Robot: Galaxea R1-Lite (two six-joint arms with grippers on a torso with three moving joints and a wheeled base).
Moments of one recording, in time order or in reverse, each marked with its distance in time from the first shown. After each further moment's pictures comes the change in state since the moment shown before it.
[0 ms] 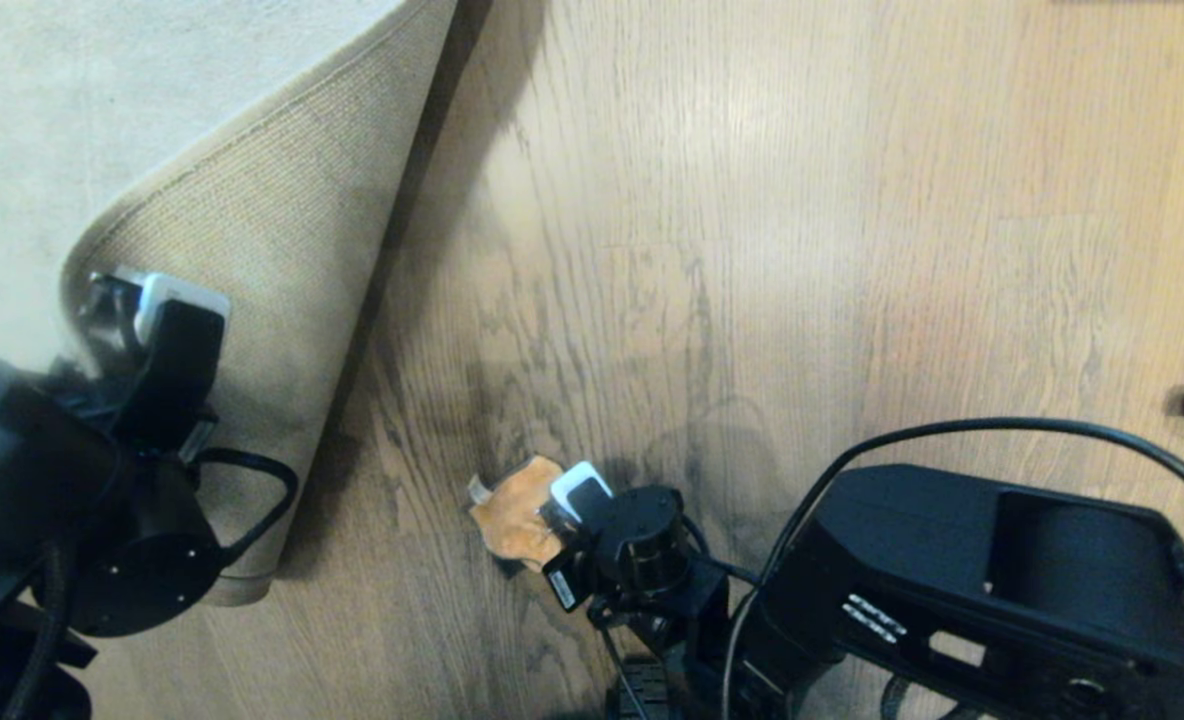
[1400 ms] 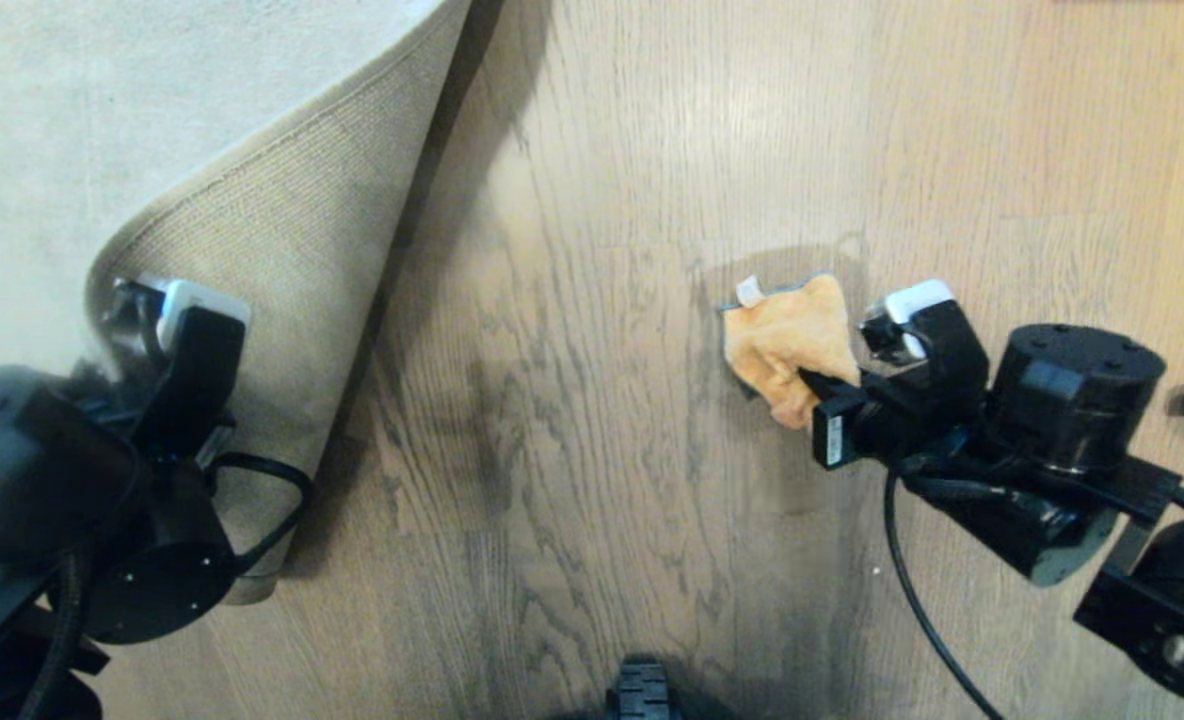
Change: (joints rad) left arm -0.036 0.010 0.005 0.000 0.002 -0.001; right arm -0.316 -0.750 0.500 0.016 -0.007 -0.056
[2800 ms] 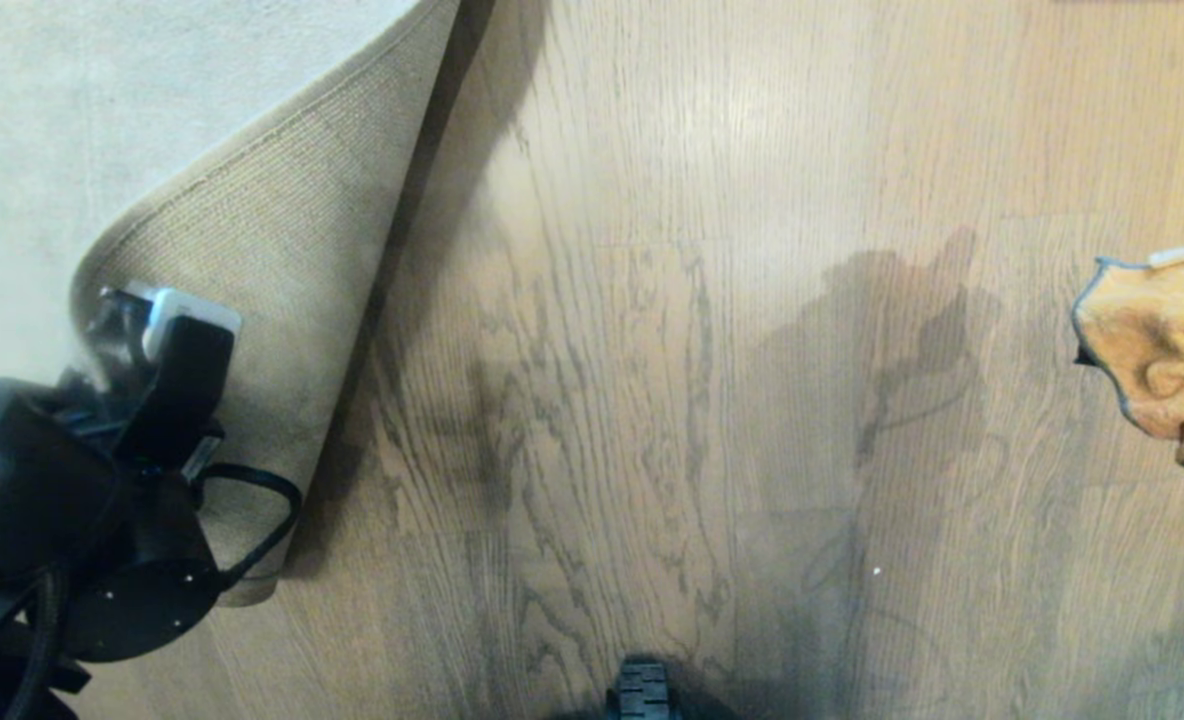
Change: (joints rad) left arm 0.001 -0.024 0.029 -0.001 -0.002 0.007; right arm -0.462 -0.659 0.395 0.000 0.052 0.043
